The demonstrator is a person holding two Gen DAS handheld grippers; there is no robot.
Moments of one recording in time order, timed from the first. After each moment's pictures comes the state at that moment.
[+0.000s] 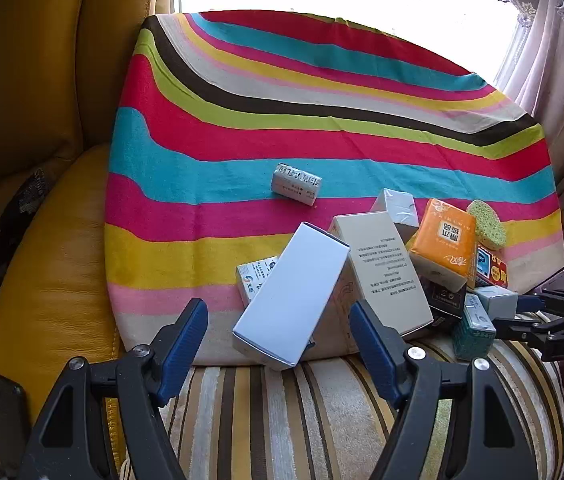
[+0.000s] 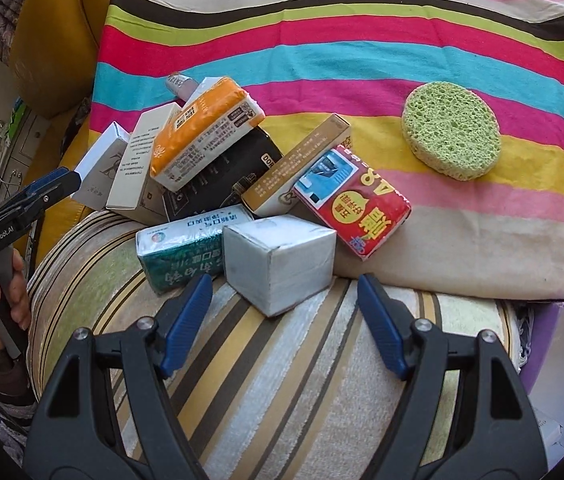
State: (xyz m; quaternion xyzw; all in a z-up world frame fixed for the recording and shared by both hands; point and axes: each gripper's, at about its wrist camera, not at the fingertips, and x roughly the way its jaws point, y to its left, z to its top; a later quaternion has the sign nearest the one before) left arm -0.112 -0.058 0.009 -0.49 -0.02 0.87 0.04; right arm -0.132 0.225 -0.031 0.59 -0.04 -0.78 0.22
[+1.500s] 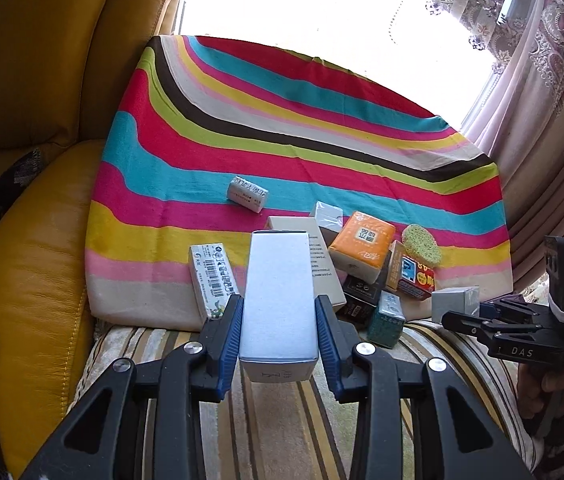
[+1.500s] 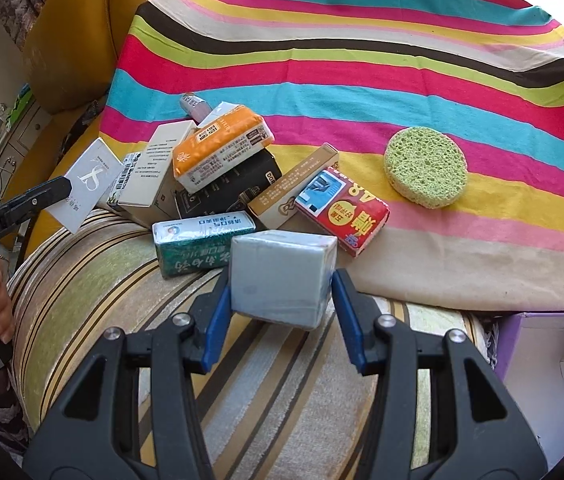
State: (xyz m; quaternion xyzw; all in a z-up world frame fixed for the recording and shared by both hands) left arm -0.057 -0.041 0.038 -0.43 -0.11 0.89 0.09; right arm -0.104 0.226 -0.004 0.52 0.01 -0.83 0.21
